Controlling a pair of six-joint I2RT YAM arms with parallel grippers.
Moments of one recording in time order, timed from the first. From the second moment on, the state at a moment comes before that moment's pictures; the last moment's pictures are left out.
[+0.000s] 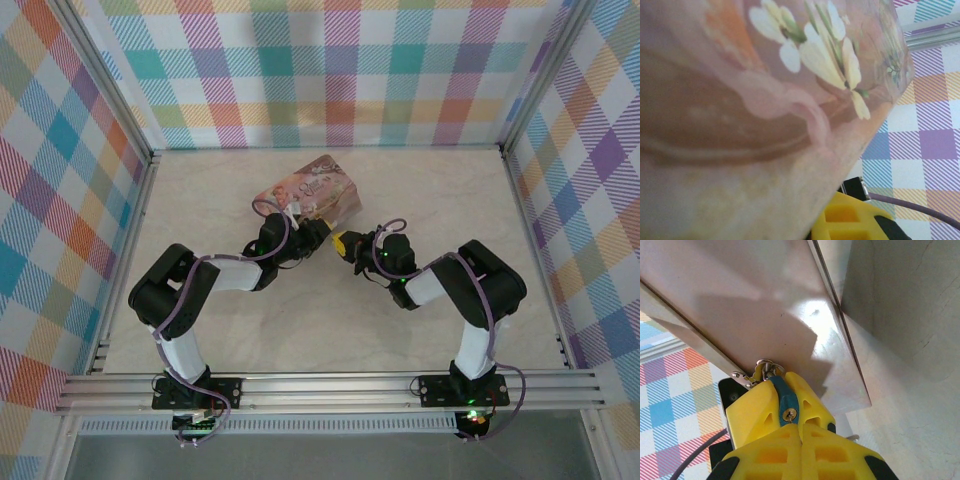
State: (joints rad) left arm -0.59 1.78 0.79 0.69 0.28 -1.23; right arm 0.59 1.82 0.56 1.15 -0.33 1.80
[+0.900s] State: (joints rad) left arm -0.59 1.78 0.79 0.64 0.26 -1.23; right arm 0.58 1.88 0.58 1.15 -0.37 1.88
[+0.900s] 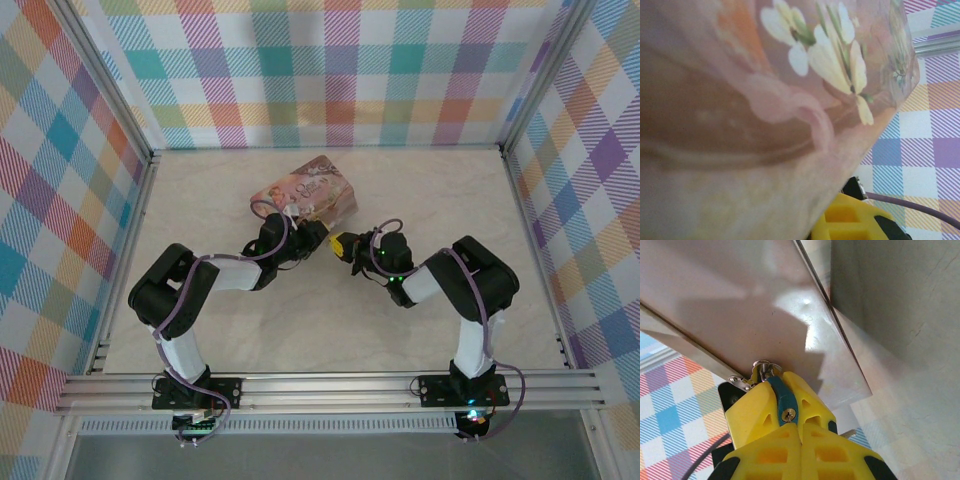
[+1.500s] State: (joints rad) left arm -0.60 1.76 0.79 0.60 0.51 -1.20; right arm 0.58 1.73 0.38 1.22 -0.41 1.66
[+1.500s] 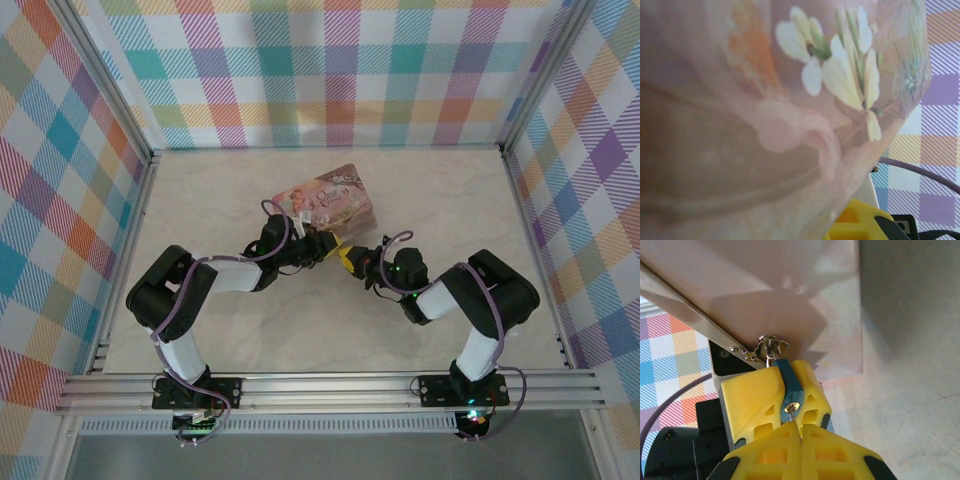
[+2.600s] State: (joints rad) left arm -0.66 1.76 0.84 0.46 0.59 -1.06; right arm 0.55 1.34 0.25 0.90 -0.45 1.47
